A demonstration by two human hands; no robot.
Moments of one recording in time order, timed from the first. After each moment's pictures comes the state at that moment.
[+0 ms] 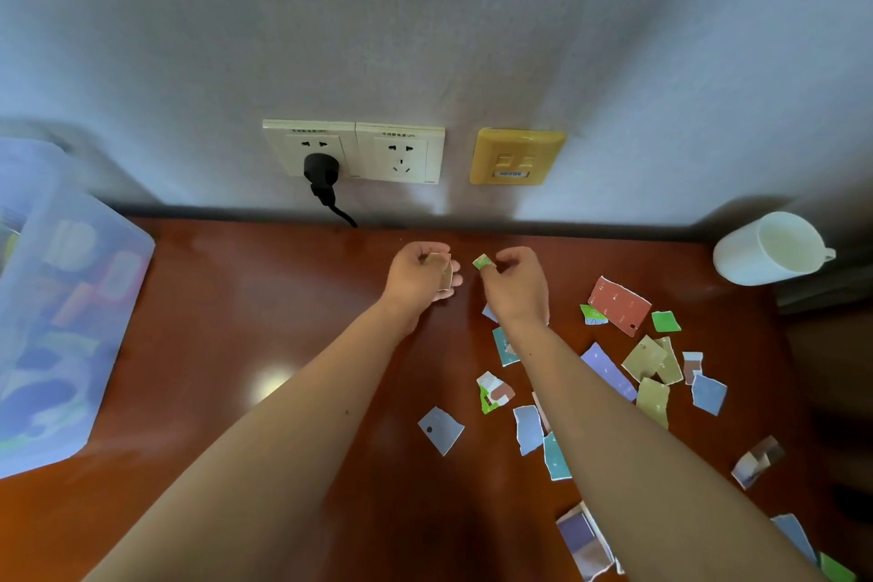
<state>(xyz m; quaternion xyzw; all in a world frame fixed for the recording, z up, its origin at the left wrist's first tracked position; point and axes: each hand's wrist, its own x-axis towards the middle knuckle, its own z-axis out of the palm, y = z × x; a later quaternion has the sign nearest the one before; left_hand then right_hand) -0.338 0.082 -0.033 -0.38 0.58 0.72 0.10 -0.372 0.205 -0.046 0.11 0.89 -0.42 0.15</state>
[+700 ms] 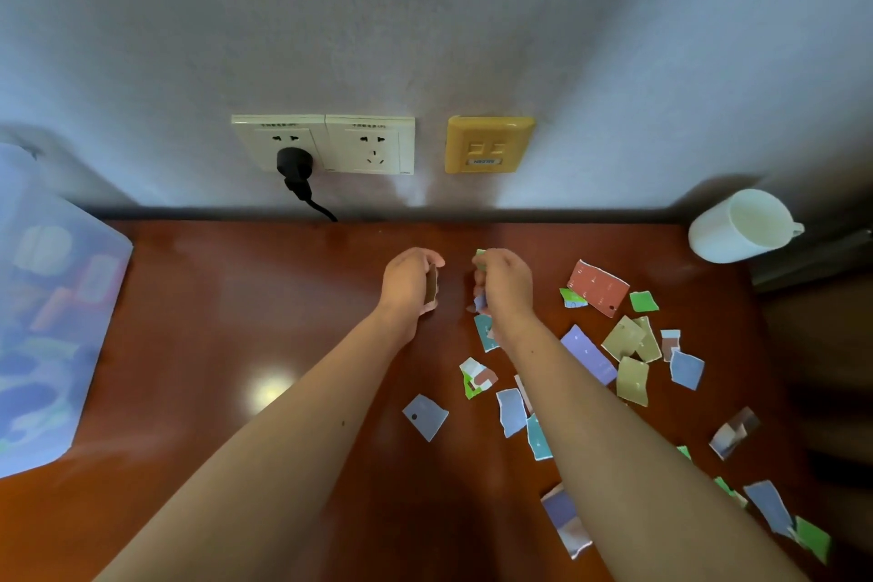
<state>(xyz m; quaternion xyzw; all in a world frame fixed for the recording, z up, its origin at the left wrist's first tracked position) -0.335 0.104 -0.026 -0.47 0.52 0.71 0.11 -0.362 0.211 -0.033 0.22 0.76 -0.57 0.21</state>
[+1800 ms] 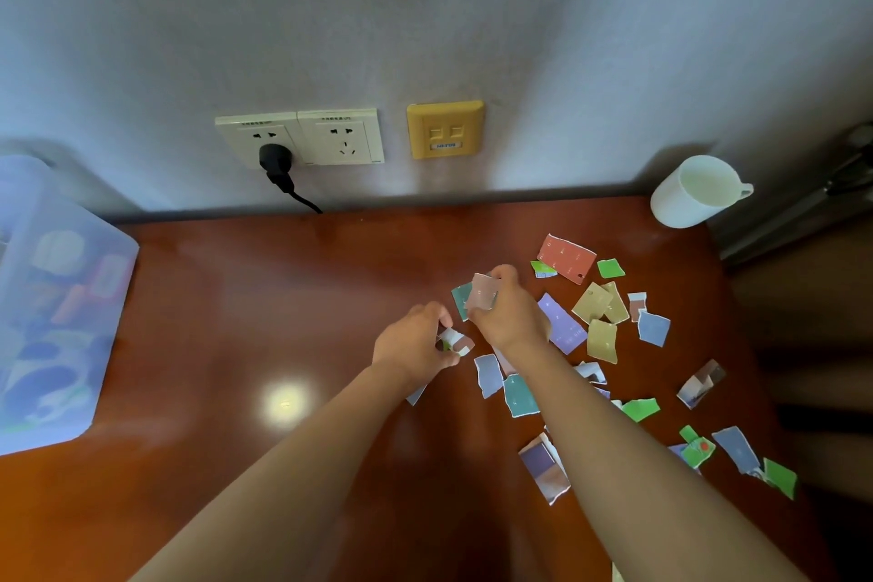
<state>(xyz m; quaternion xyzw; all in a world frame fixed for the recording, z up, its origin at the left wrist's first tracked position) -0.245 0.146 -0.041 -0.12 0.91 0.31 0.23 -0.312 0.281 -0.034 0.02 0.94 -0.23 0.25</state>
